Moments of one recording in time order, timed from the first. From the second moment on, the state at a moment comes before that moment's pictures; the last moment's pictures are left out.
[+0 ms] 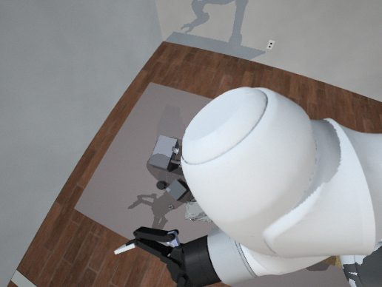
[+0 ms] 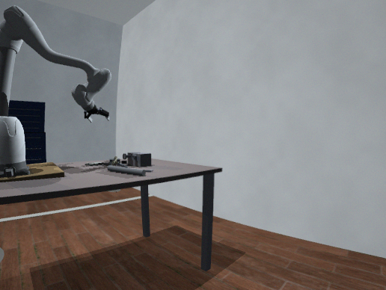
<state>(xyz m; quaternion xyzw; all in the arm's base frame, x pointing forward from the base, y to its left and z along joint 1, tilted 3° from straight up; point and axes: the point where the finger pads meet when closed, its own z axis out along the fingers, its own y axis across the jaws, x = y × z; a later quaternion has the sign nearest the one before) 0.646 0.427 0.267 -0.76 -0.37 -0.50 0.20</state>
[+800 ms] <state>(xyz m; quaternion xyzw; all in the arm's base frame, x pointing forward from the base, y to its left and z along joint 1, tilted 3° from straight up) 0.649 0.423 0.267 -0.75 -0.38 -0.50 0.20</state>
